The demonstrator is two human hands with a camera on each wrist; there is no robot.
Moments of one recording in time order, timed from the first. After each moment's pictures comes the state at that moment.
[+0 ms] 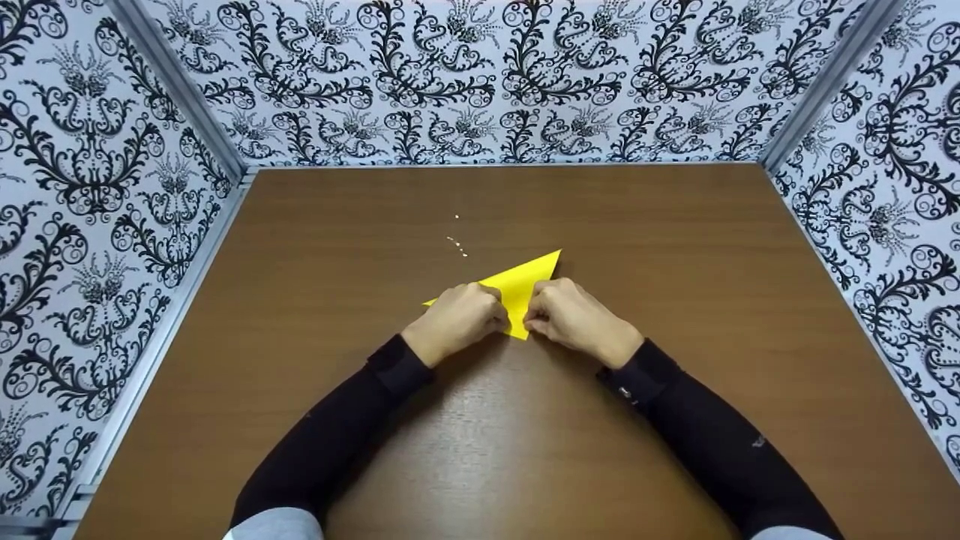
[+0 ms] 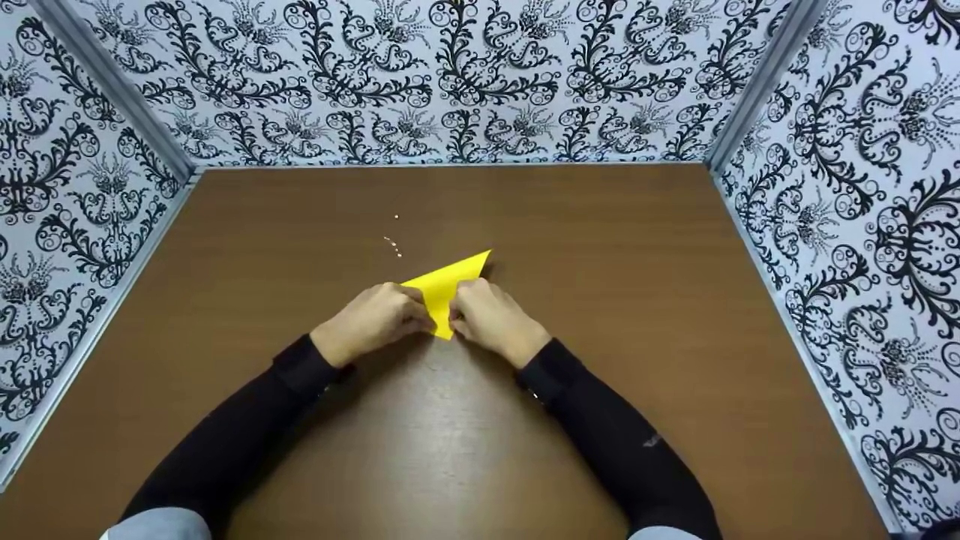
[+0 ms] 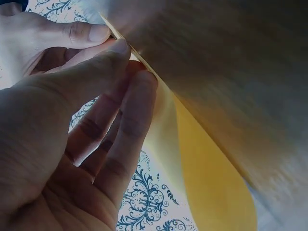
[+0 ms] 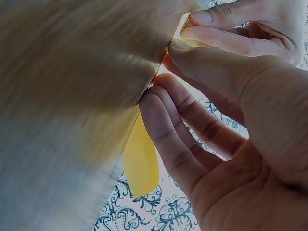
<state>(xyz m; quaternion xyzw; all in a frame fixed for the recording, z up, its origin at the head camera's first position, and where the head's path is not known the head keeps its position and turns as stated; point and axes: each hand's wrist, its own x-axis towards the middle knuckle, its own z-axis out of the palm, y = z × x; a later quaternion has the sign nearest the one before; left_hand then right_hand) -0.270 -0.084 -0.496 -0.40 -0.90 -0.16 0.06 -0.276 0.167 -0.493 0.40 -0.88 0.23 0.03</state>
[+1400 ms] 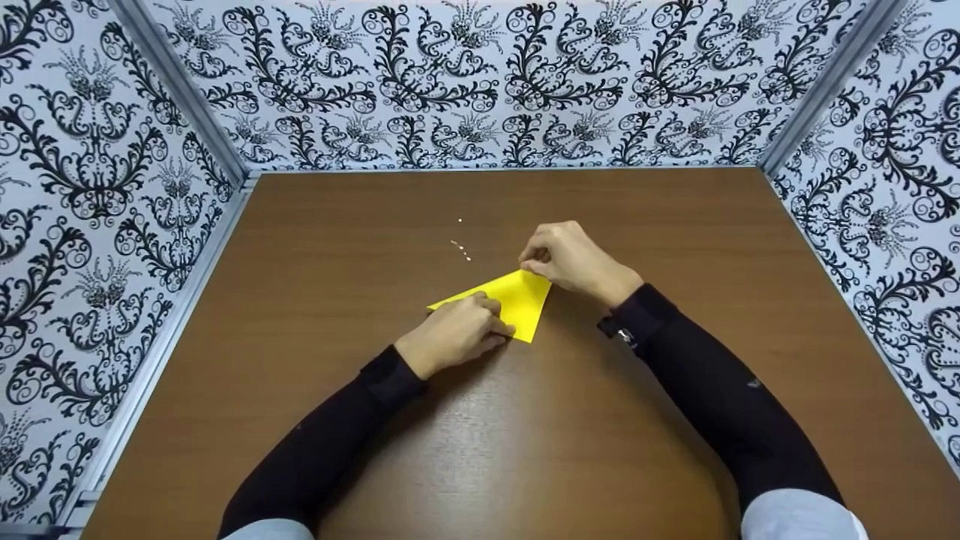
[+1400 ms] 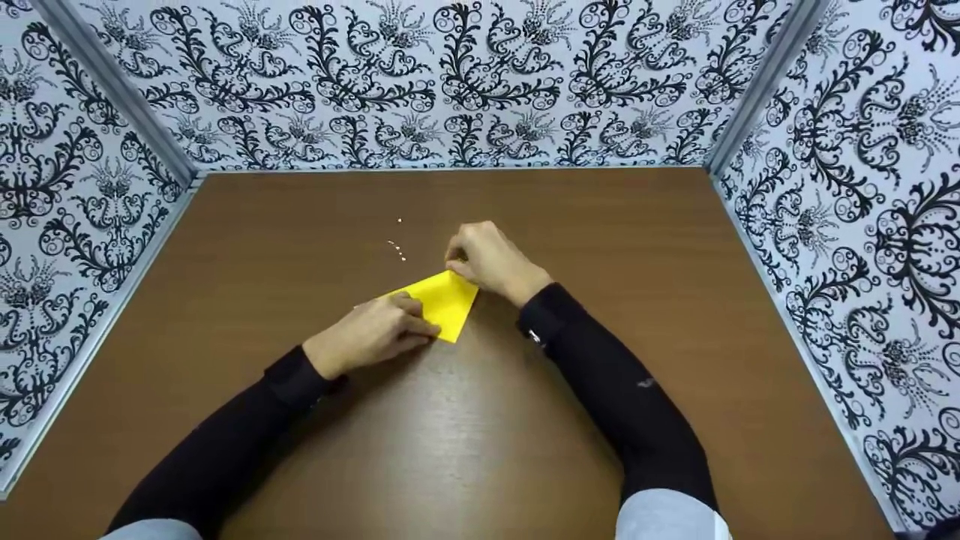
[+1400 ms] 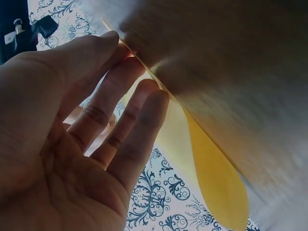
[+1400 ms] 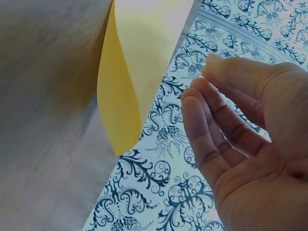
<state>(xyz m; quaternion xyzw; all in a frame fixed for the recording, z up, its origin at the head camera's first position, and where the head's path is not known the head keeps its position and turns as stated) -0.260 -0.100 -0.499 -0.43 -0.89 -0.11 0.04 -0.341 0.155 -0.445 0.36 -0.89 0.27 0.05</state>
